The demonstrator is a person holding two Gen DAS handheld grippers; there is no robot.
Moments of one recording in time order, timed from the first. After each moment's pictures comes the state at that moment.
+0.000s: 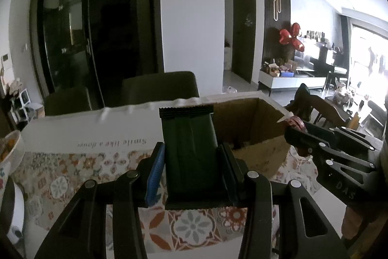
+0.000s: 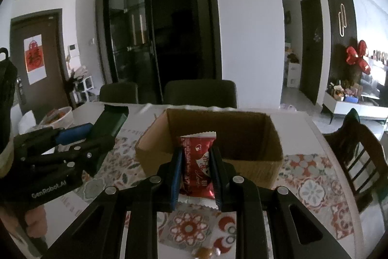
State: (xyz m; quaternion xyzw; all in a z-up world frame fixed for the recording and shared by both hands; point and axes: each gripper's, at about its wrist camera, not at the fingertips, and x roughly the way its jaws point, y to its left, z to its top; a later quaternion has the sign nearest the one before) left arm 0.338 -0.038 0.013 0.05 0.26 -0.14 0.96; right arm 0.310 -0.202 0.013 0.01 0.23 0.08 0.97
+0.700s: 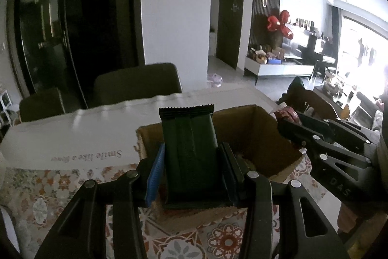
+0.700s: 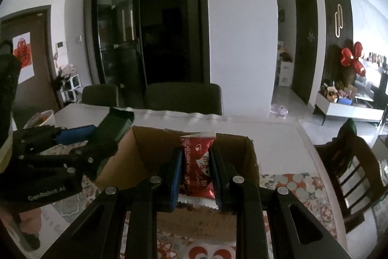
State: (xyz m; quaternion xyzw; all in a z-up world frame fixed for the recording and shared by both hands) left arm 0.435 -0.078 0.009 0.05 0.31 -0.19 0.93; right arm 0.386 -0.235 0.022 0.00 0.25 0.05 0.97
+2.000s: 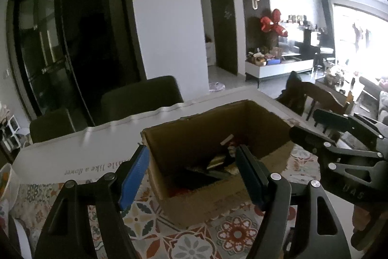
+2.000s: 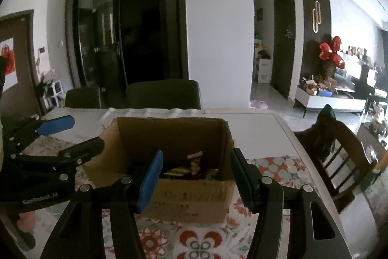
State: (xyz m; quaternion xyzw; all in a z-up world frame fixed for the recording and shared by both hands) left arm 0.379 -0.078 0.013 0.11 0.25 -0.19 0.94; right arm 0.337 -0.241 0.015 0.02 0.24 -0.01 0.97
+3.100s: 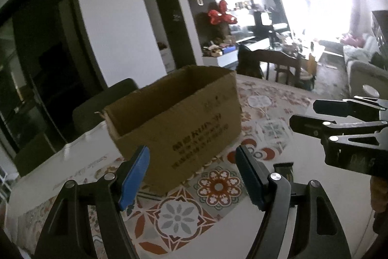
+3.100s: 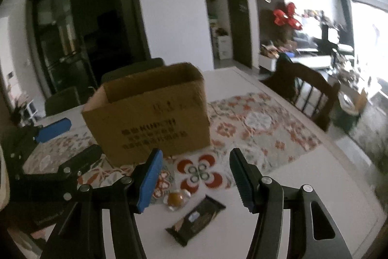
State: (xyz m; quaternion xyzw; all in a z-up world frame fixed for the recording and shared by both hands) left arm 0.300 -0.076 -0.050 0.21 0.21 -0.31 0.90; right arm 0.227 -0.223 -0.044 0.11 0.27 -0.14 0.95
